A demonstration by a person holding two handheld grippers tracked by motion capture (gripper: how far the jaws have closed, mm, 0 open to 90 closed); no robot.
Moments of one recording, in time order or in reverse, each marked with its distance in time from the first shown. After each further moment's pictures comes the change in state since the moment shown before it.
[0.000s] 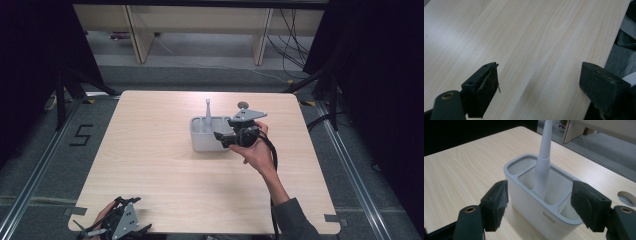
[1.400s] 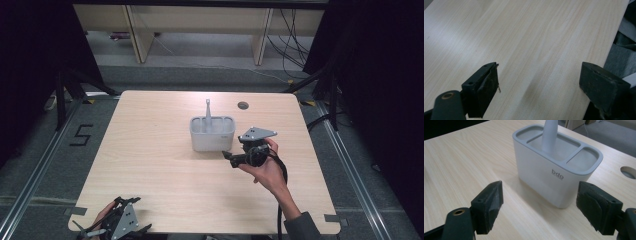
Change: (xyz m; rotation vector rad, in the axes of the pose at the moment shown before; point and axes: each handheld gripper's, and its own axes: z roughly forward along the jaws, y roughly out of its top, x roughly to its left) left arm -0.002 0.000 0.001 -0.020 0.038 -0.002; right arm 0.012 -0.043 -0.028 0.053 0.000 -0.002
